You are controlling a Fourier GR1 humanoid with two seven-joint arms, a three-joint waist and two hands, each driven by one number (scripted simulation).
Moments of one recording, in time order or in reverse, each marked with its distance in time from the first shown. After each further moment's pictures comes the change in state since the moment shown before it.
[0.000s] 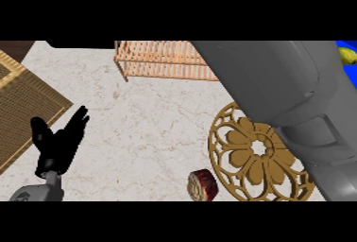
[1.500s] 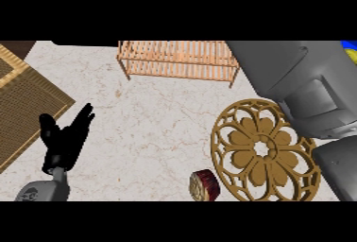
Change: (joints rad) left arm -0.027 -0.031 -0.003 0.009 -0.037 0.000 0.008; right arm -0.047 -0.034 -0.115 0.410 0.059 -0.161 -0.353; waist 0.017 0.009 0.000
